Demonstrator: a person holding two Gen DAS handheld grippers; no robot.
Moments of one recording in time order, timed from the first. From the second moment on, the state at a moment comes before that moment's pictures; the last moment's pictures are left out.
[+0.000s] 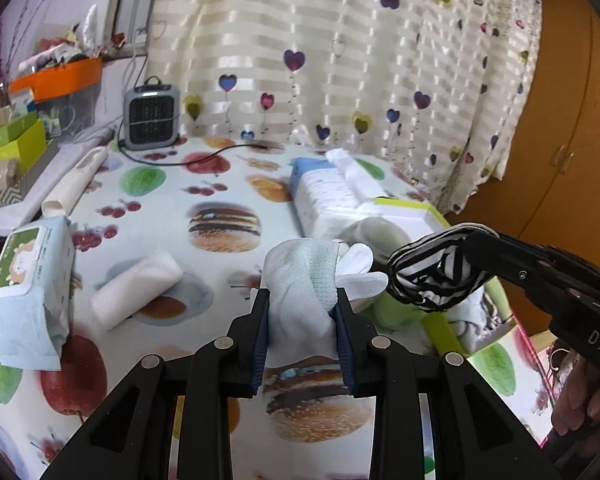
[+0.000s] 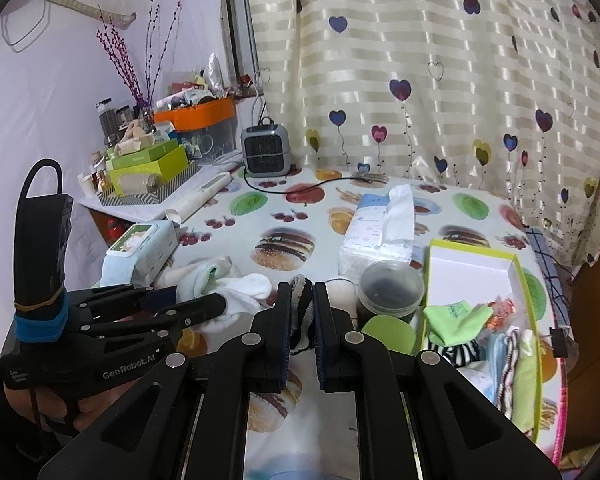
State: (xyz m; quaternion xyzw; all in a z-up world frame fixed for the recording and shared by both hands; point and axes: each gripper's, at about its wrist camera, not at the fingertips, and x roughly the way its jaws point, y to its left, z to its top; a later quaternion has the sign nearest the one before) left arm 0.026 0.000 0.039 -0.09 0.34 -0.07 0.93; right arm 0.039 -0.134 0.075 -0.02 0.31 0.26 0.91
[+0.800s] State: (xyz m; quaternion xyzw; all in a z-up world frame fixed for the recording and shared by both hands) left arm 0.024 -0.035 0.067 -0.07 0.32 -0.10 0.94; right arm 0.025 -0.167 0.095 -0.01 0.27 0.24 0.93
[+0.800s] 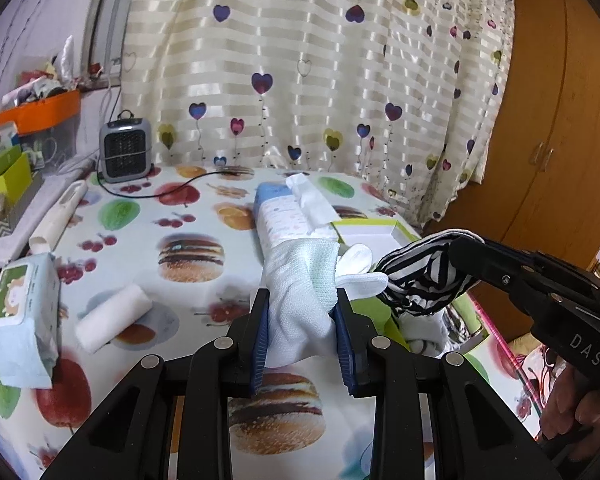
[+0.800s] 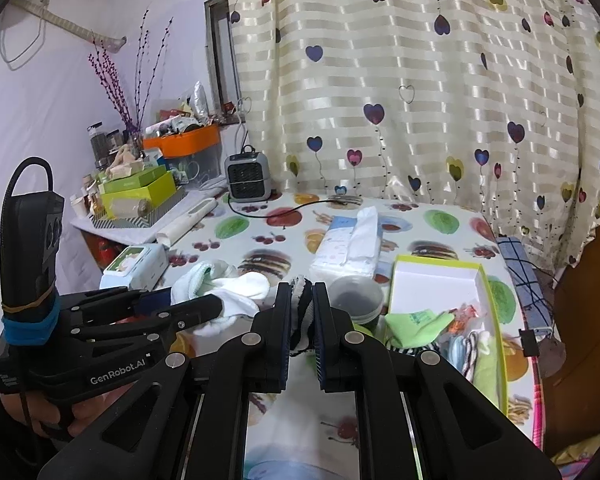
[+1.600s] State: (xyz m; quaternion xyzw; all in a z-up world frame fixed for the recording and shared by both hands) left arm 0.071 -0.087 0.068 -0.05 0.32 -0.13 0.94; right arm 0.056 -0.214 0.095 0.02 0.27 0.20 0.94
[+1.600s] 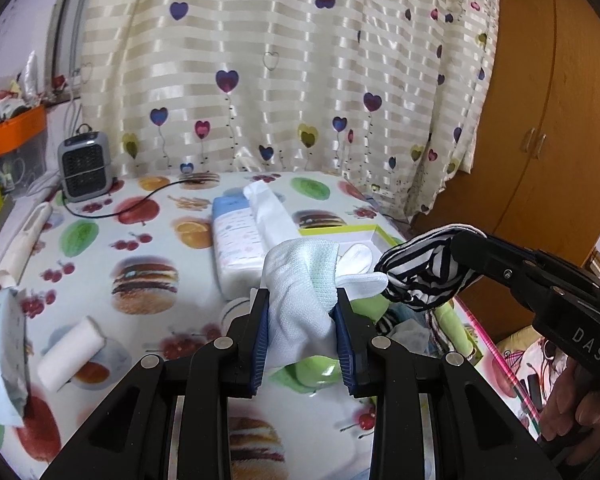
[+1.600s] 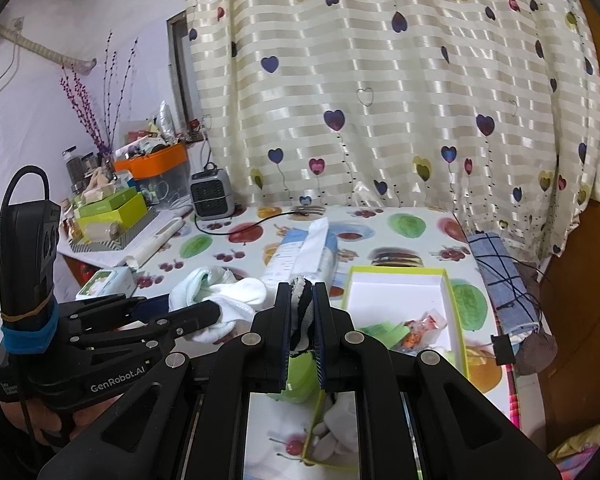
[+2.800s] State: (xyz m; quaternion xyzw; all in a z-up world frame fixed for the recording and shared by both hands) left arm 0.179 -0.177 0.028 0.01 0.38 -0.15 0.91; right arm 0.169 -0.305 0.036 0.11 0.33 0.15 0.93
